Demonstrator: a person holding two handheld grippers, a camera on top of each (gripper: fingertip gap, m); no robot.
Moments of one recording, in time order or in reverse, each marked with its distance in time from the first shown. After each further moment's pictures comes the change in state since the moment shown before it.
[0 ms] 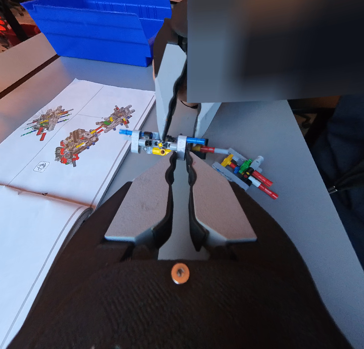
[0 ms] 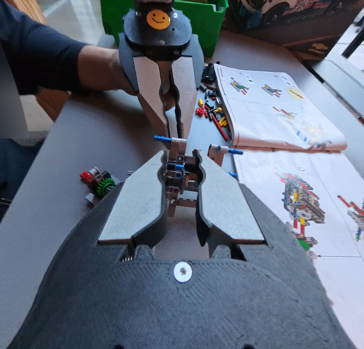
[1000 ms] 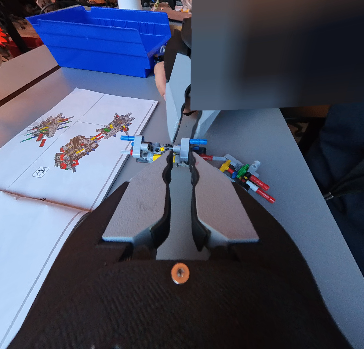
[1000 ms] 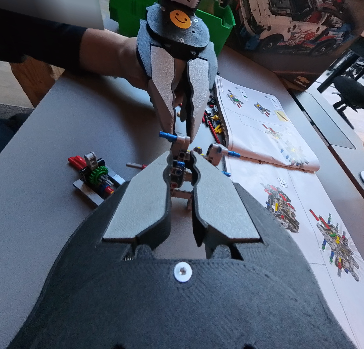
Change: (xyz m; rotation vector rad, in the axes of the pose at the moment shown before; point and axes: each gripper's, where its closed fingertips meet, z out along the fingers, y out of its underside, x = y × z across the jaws) left arm 0.000 -0.006 -0.003 0.059 0.021 -0.012; right arm -0.004 0.001 -0.004 0.025 0.029 -0.179
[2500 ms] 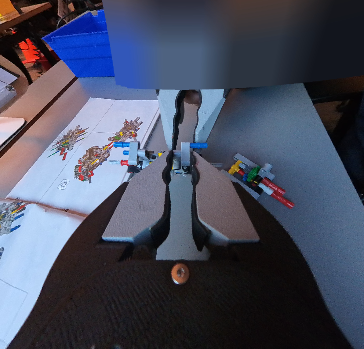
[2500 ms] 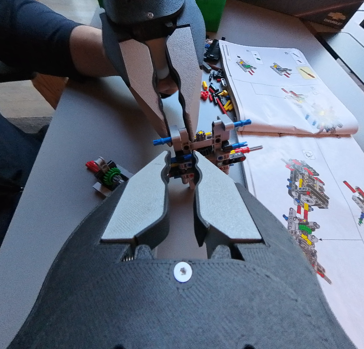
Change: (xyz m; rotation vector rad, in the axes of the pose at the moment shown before) left arm 0.002 -0.004 0.013 -0.073 -0.101 0.154; right arm -0.004 0.009 -0.002 -0.126 -0.046 0.203
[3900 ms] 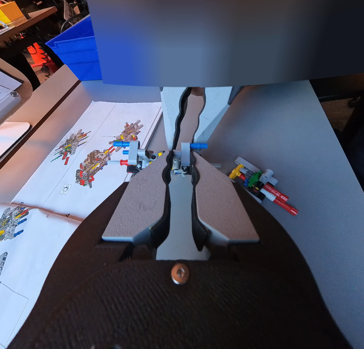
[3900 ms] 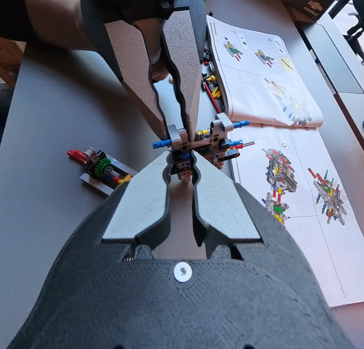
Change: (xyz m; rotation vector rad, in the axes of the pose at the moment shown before) left arm 0.003 -0.003 0.007 -0.006 -0.023 0.026; right arm 0.003 0.006 -0.005 -0.129 0.136 -0.095
